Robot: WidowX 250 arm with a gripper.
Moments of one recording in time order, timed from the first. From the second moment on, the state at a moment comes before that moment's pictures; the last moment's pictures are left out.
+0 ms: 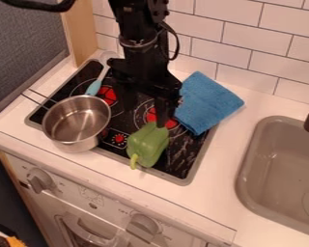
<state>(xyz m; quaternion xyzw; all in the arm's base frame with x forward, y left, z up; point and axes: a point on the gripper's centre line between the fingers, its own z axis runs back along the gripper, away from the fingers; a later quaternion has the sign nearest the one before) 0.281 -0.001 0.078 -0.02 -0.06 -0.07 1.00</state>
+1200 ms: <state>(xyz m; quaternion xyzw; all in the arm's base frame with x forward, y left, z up) 0.272 0.070 0.025 0.01 0.00 0.05 1.00</state>
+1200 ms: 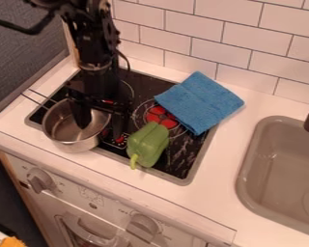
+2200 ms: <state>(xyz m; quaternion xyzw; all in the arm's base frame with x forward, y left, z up) 0.271 0.066 0.020 0.00 -0.01 0.06 1.00</state>
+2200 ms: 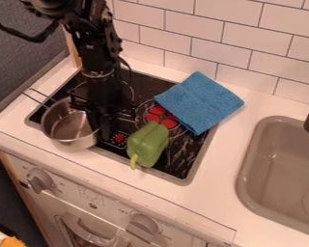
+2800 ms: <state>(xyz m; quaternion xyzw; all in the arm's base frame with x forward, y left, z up) 0.303 0.023 0.079 0.03 -0.06 0.06 1.00</state>
